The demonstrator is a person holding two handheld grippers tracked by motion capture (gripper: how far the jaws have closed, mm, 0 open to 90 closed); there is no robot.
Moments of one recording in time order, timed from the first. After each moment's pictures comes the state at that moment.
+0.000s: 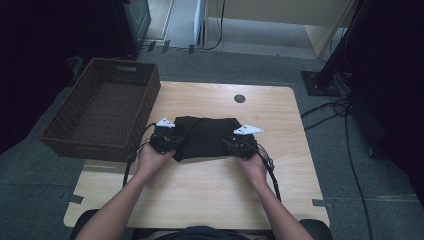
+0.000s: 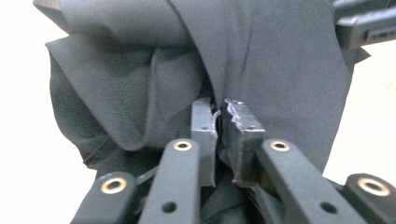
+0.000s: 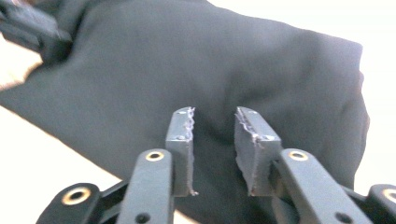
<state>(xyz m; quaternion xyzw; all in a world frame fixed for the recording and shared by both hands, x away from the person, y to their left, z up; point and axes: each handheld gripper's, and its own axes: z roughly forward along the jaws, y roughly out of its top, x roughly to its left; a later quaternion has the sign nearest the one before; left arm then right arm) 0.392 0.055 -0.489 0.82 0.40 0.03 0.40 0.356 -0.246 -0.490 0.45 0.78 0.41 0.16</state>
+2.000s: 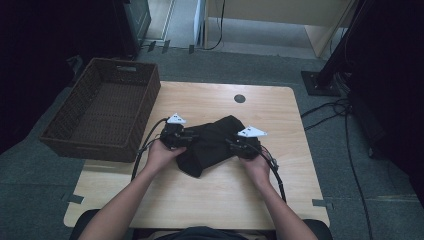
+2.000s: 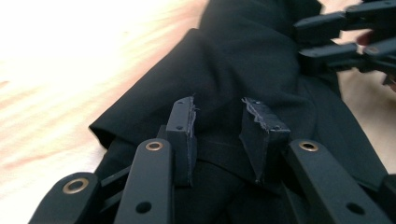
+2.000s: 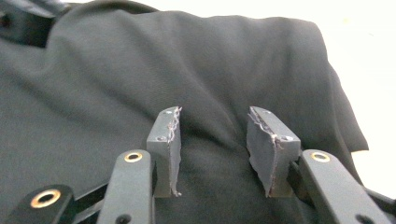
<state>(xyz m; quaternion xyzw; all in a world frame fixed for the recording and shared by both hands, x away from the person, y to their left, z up) 0.394 0.020 -0.482 0.83 0.36 0.04 0.42 0.357 -0.263 -0.508 0.44 0.77 0.41 0.21</state>
